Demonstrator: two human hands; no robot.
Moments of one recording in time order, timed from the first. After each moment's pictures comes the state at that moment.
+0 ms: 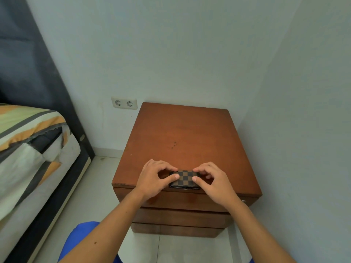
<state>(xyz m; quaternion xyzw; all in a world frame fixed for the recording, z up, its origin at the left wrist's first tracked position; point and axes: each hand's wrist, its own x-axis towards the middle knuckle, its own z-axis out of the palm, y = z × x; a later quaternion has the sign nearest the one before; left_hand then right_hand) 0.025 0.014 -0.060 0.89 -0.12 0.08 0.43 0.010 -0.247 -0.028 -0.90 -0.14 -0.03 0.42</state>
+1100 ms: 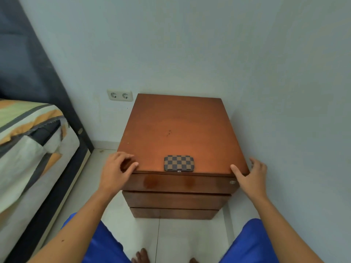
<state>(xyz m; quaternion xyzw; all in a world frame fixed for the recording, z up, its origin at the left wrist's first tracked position) -0.021 0.101 -0.054 0.94 -0.03 0.17 0.31 -0.036 -0.362 -0.046 -0.89 0.20 -0.11 0.39</state>
